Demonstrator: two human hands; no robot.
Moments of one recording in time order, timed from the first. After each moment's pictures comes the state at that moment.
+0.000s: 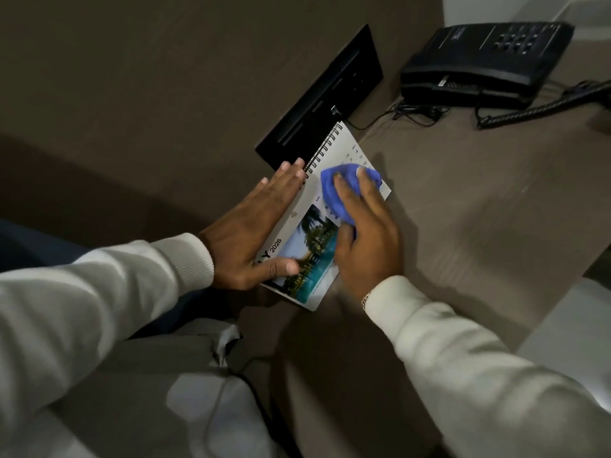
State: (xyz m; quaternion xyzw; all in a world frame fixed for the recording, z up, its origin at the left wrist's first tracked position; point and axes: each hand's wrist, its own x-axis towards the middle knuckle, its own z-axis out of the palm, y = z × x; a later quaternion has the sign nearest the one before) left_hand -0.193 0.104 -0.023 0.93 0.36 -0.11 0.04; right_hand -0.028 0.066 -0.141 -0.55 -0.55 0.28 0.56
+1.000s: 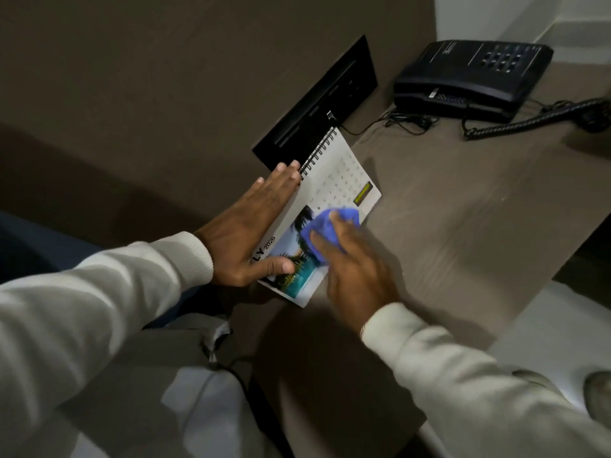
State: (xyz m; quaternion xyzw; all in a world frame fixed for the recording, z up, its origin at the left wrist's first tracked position) left_hand -0.194 0.102 -0.027 0.93 0.36 -0.11 0.02; right_hand -0.023 0.031 -0.158 -0.53 -0.70 0.25 0.41
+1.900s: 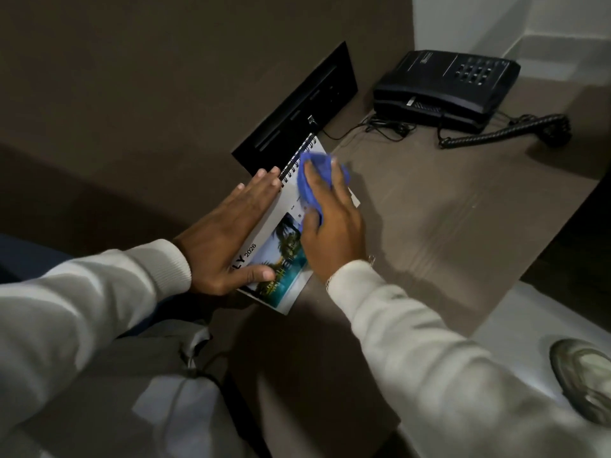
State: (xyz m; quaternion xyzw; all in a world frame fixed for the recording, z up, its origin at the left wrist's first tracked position) left_hand -0.194 0.102 -0.025 0.92 0.37 -0.11 0.03; right_hand -0.022 0.085 -0.118 -0.57 -0.56 0.28 0.53
